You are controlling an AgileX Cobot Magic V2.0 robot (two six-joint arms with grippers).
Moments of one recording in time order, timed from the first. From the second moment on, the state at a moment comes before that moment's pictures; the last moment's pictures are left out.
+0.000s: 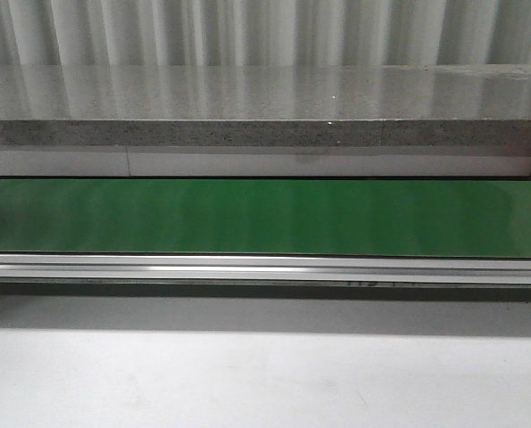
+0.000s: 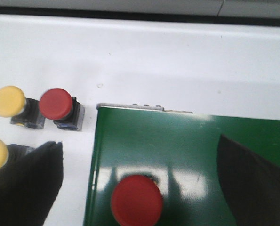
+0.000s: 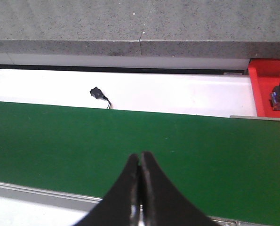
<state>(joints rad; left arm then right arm) 0.01 1.42 -1.19 0.07 0.69 -0.02 -0.14 0.64 -0.62 0.53 0.54 -0.45</state>
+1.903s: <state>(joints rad) 0.39 1.85 -1.30 0.08 0.59 -0.05 -0.14 0.64 -0.62 0.53 0.54 -0.45</state>
